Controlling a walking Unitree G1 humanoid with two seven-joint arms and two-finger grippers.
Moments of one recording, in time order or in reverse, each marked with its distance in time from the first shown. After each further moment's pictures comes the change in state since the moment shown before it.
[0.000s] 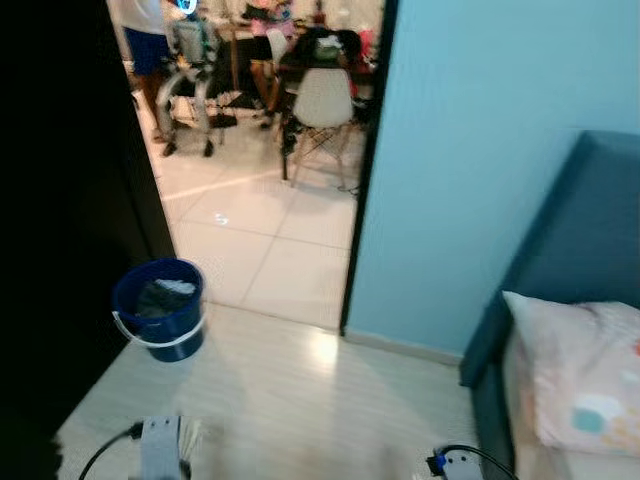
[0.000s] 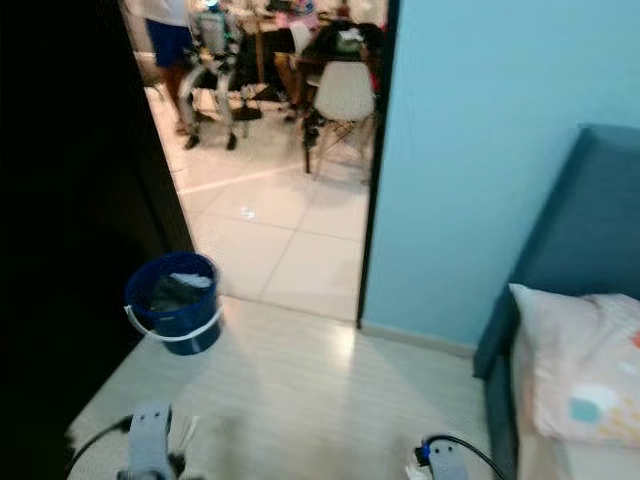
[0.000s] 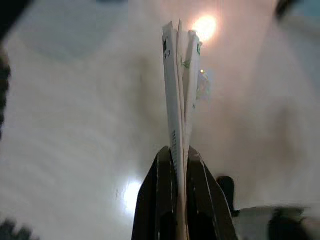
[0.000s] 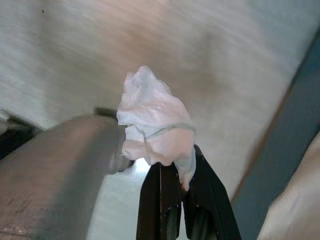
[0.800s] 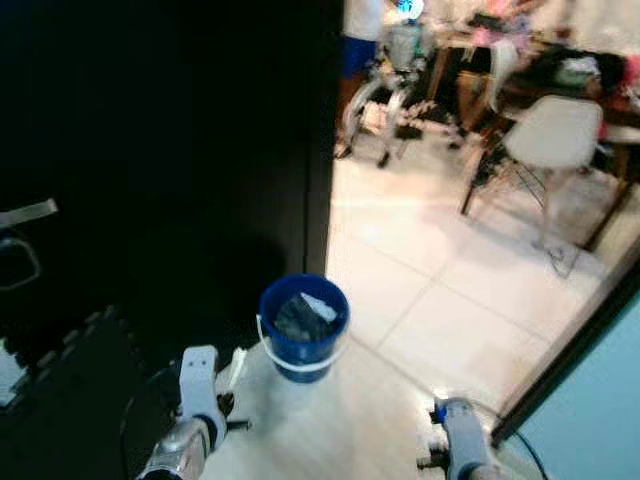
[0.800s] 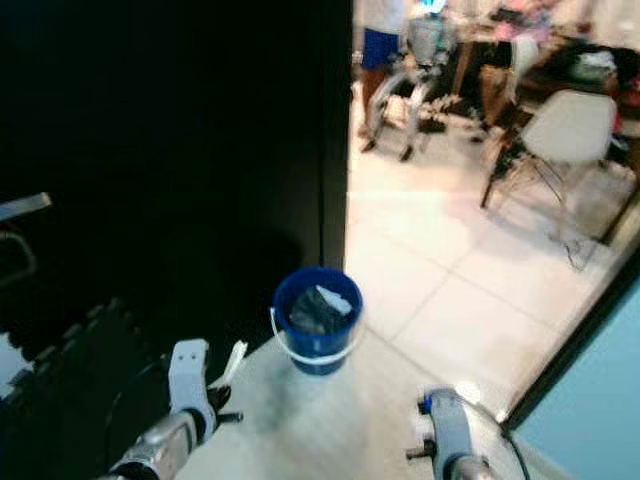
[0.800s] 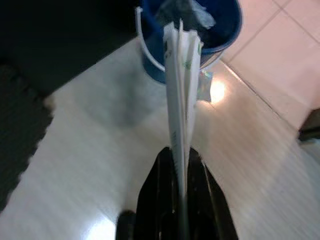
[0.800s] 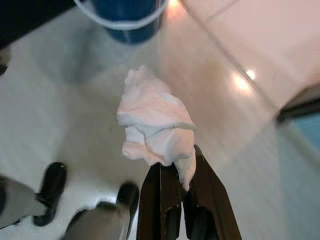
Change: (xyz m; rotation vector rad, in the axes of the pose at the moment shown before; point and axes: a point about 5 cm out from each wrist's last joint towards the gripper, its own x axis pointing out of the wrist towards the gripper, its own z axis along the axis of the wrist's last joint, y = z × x) left arm 0.007 -0.042 0.033 0.030 -0.107 -0.215; right arm 0.010 0.001 0.078 -0.037 -0.220 -0.012
